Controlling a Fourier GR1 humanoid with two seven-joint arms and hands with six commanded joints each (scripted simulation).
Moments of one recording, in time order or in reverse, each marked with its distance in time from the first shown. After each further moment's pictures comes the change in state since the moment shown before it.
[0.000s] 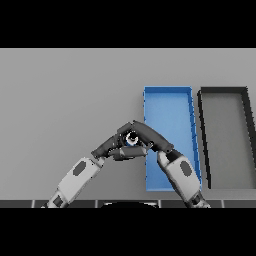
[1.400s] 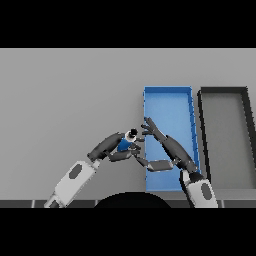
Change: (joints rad) left arm -0.012 0.015 -0.037 0.020 -0.022 0.054 0.028; right arm 0.459 -0.139 -0.073 -0.272 0.100 -0.084 -0.090
